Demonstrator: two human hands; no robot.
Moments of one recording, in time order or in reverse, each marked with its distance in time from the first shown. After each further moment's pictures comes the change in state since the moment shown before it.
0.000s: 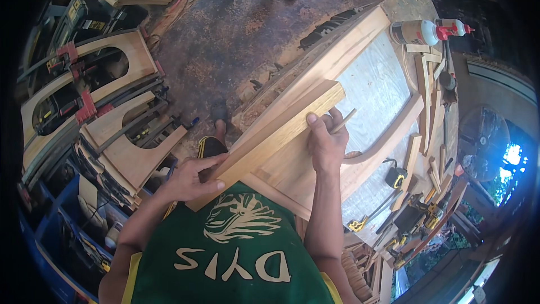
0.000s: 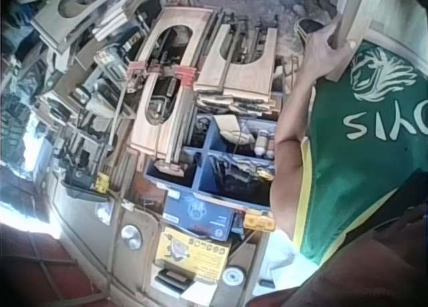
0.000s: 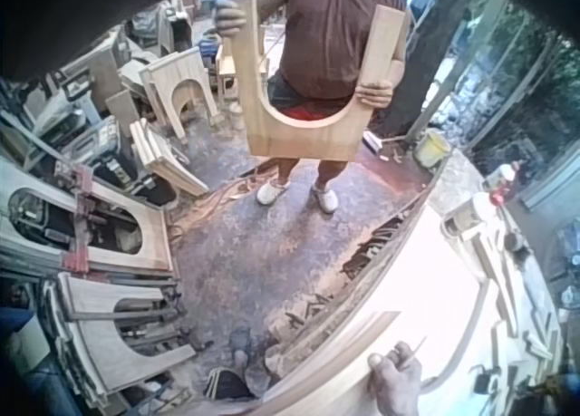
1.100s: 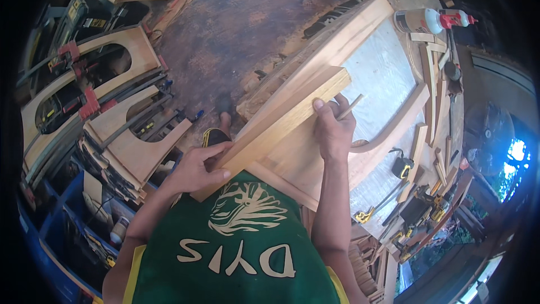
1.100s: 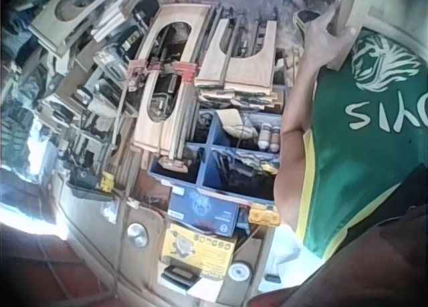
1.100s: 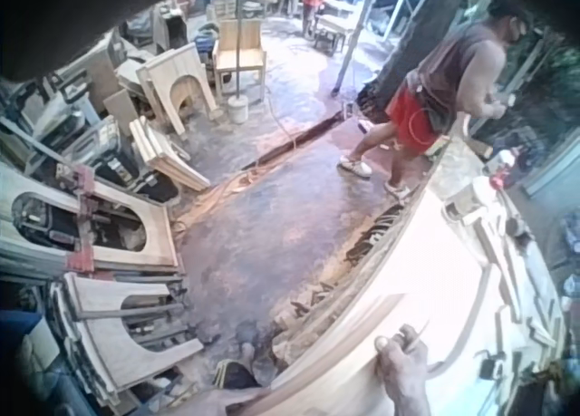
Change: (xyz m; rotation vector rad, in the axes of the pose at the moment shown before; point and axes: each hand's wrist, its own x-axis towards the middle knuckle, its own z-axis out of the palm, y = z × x) left_hand 0.000 0.004 0.006 -0.025 0.058 -0.062; right_hand 0.001 0.000 -0.001 -0.015 0.014 -0.007
